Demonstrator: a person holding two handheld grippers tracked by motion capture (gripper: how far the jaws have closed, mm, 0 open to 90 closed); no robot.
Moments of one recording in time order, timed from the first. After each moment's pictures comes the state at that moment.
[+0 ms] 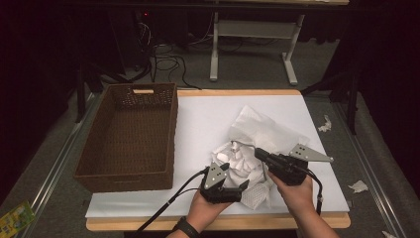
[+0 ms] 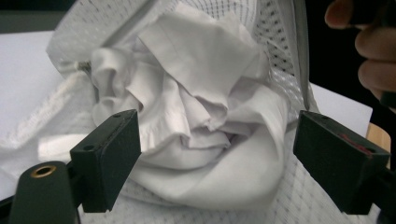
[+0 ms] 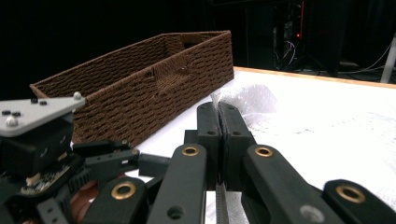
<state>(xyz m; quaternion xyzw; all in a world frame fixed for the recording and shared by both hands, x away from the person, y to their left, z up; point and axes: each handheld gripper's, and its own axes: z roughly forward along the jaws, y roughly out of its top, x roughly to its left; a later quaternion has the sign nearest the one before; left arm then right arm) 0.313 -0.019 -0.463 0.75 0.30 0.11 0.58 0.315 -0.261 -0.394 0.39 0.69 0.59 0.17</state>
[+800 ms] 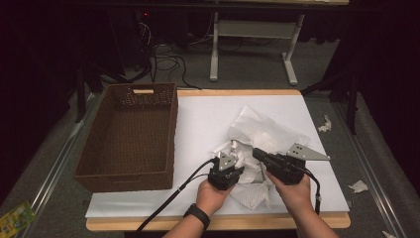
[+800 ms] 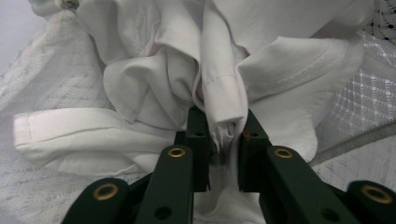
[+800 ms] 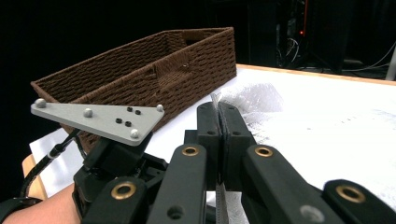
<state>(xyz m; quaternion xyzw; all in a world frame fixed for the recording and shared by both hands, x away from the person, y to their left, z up) 0.356 -0.043 -0.479 0.80 0.34 0.10 0.49 0.319 -0.257 -0.396 0.38 0.69 0.59 0.17</state>
